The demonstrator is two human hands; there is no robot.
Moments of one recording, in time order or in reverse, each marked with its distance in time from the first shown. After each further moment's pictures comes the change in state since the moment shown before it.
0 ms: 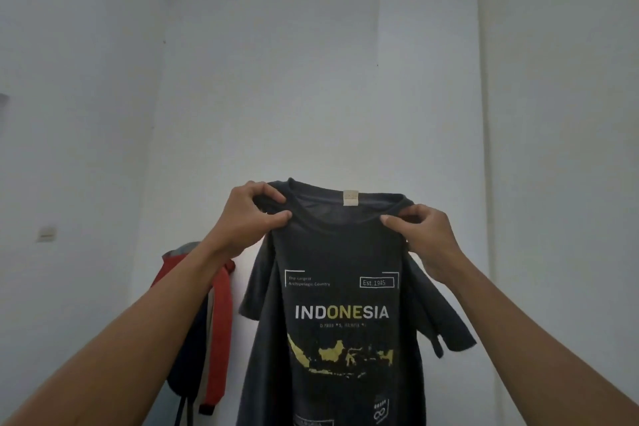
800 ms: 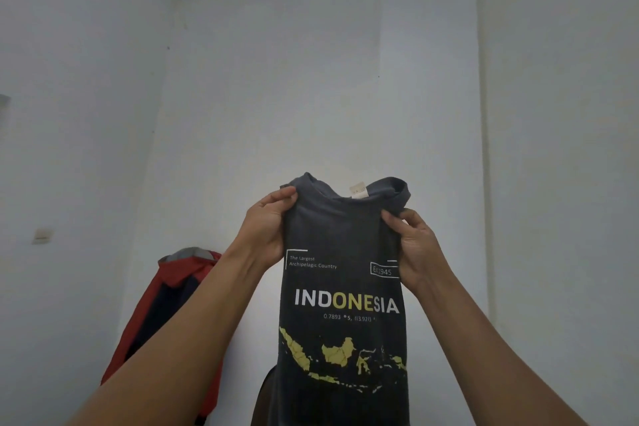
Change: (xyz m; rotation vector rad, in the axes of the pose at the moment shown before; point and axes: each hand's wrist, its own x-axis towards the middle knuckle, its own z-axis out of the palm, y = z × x) left_hand 0.010 0.018 0.041 -0.992 0.089 -0.452; right_hand 0.001 -0.002 0.030 0.712 -0.108 0.135
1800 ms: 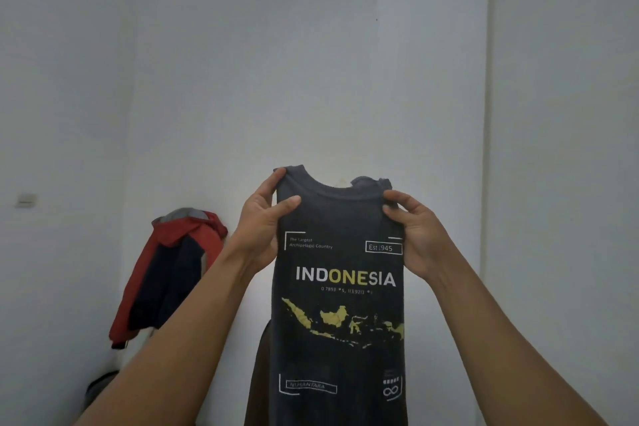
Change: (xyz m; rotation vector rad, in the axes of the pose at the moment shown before) left_hand -0.012 -0.053 -0.052 0.174 -0.161 0.035; right_hand -0.013 0.027 -0.040 -0.168 0.020 0.098
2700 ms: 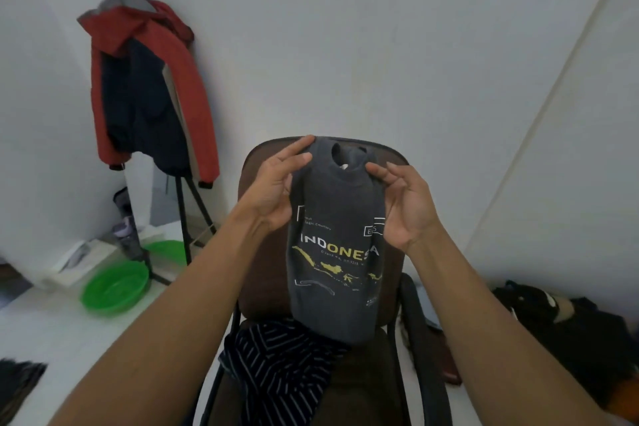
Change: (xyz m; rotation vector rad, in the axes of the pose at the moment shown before) left_hand 0.011 -0.339 -0.096 -0.071 0.185 -0.583; right_hand 0.056 0.294 -0.192 0.202 0.189 0.550
